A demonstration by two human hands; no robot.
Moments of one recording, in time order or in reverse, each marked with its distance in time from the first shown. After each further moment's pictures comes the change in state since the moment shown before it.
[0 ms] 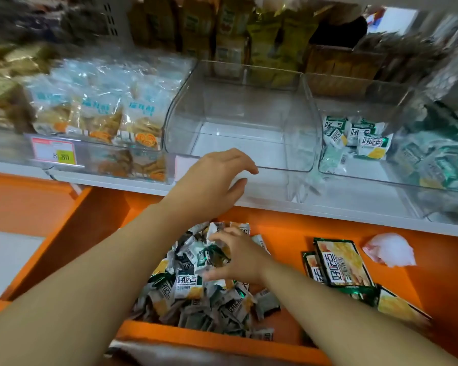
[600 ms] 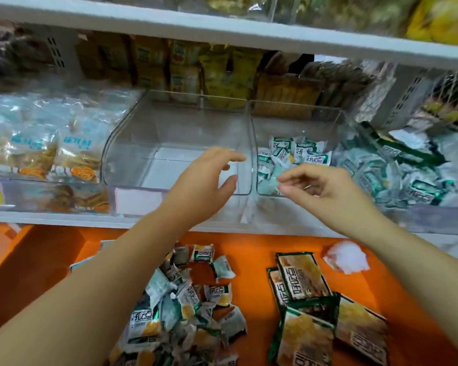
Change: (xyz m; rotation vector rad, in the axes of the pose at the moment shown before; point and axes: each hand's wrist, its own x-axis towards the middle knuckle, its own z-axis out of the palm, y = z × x) left_hand 0.065 0.052 0.018 -0.165 0.069 -0.099; right_hand -0.129 0.024 -0.184 0.173 0.677 -0.195
